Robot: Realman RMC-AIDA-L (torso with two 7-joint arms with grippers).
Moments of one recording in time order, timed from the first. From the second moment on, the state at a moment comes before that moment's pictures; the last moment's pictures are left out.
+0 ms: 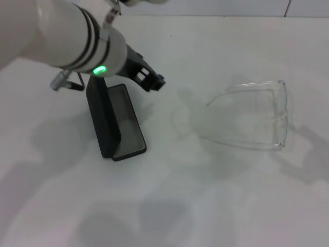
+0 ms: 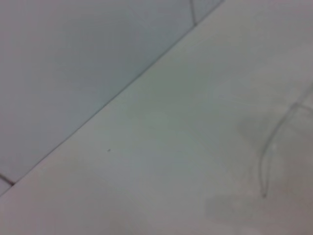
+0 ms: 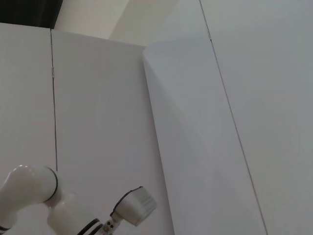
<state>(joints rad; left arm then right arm) -0.54 -2.09 1.76 1.77 2.84 1.42 -2.96 0.23 1.97 -0.62 -0.44 -1.39 -2.08 1.06</state>
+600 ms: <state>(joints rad) -0.55 -2.06 1.66 1.78 2.84 1.49 -2.64 0.25 1.97 -0.62 -0.44 -1.39 -2.06 1.06</state>
